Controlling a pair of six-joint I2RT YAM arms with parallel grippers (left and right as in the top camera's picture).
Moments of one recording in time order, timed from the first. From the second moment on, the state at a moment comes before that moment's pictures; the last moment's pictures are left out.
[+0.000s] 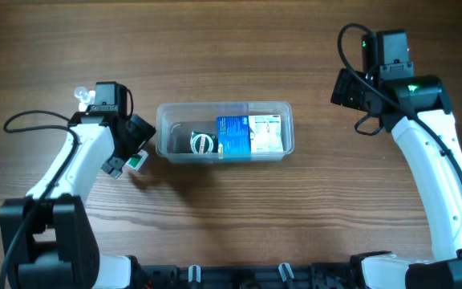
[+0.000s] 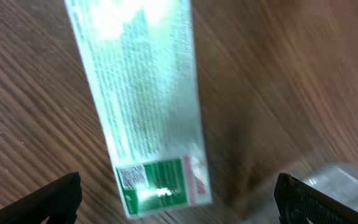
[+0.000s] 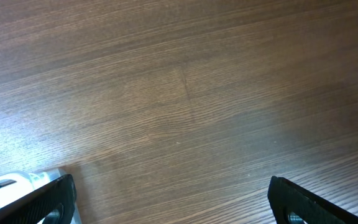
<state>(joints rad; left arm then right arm) 0.02 1.62 0.97 -0.75 -0.06 -0.89 0.14 1.48 1.40 -1.01 0.30 0.35</state>
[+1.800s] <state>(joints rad) -0.55 1.58 1.12 -0.42 0.23 0.36 0.14 1.48 1.40 -1.01 0.30 0.35</state>
